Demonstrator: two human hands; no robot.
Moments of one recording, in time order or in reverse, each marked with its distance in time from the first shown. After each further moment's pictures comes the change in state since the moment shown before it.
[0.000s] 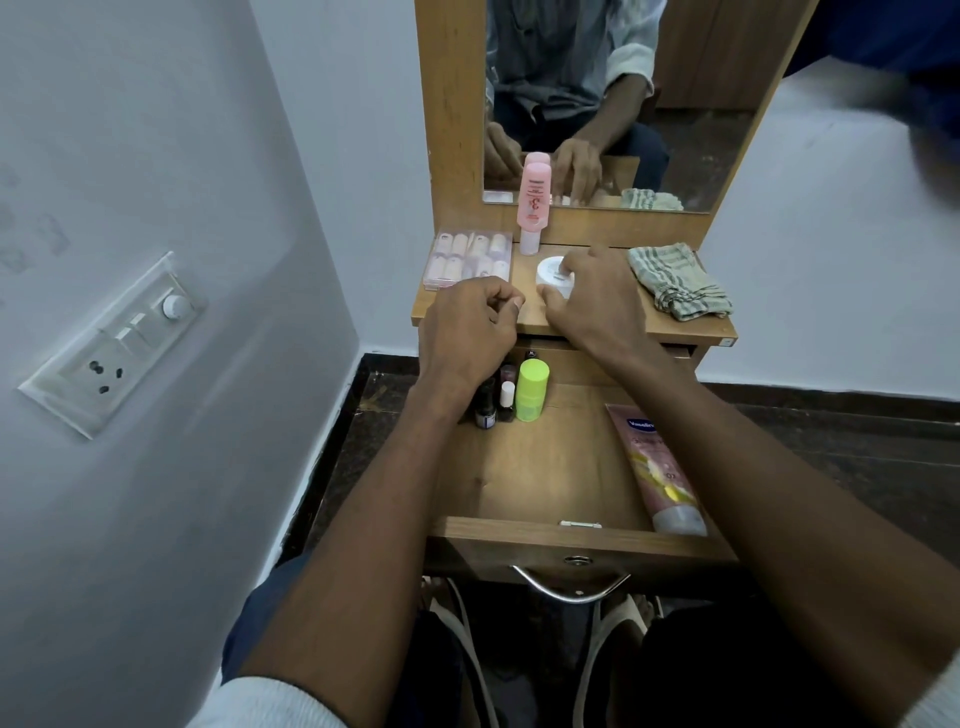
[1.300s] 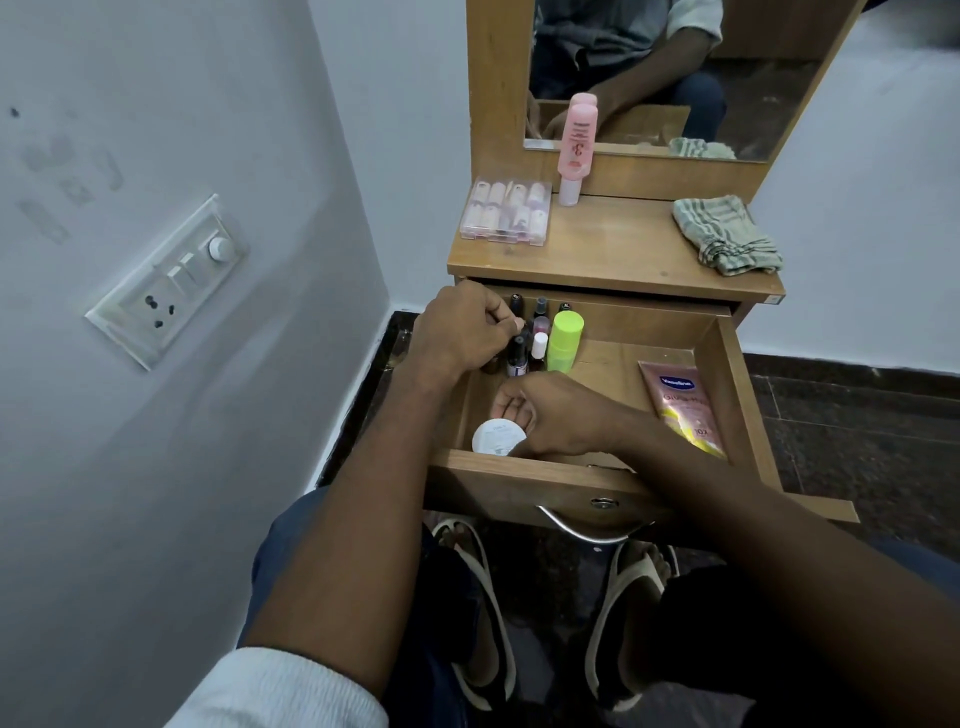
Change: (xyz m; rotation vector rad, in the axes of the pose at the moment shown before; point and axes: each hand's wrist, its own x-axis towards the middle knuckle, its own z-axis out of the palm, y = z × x) left_hand -0.034 -0.043 -0.026 0.120 -0.318 -0.130; right_hand -0.127 -0.033 0.037 0.287 -0.852 -0.364
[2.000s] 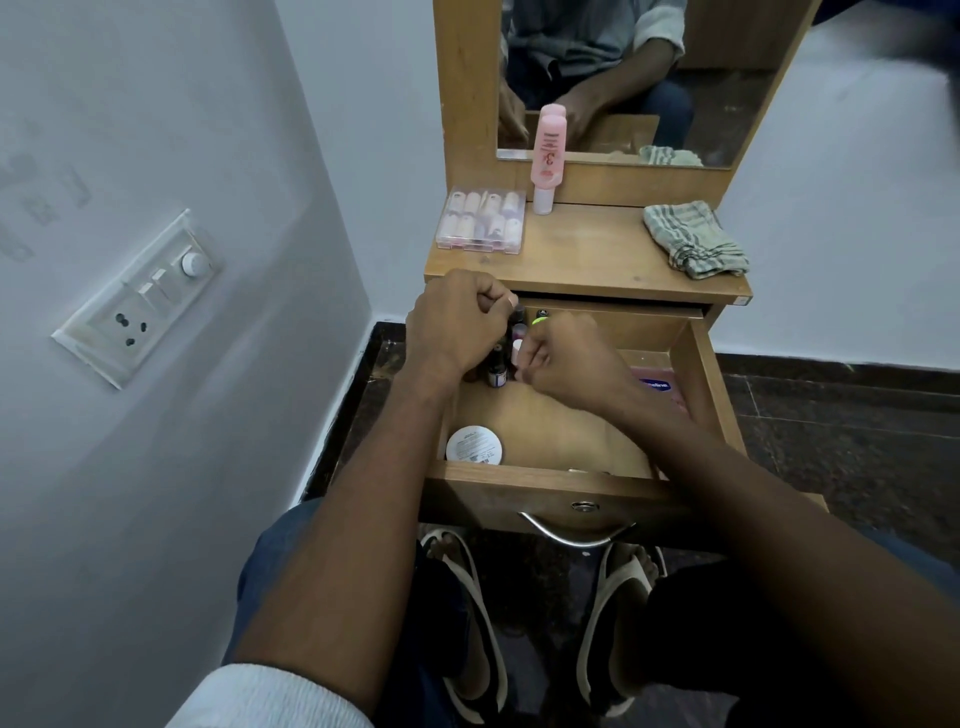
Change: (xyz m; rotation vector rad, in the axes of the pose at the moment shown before) left_hand 0.003 0.025 0.005 -0.091 0.184 0.005; right_hand -0.005 0.004 -0.044 -0.037 0.437 0.237
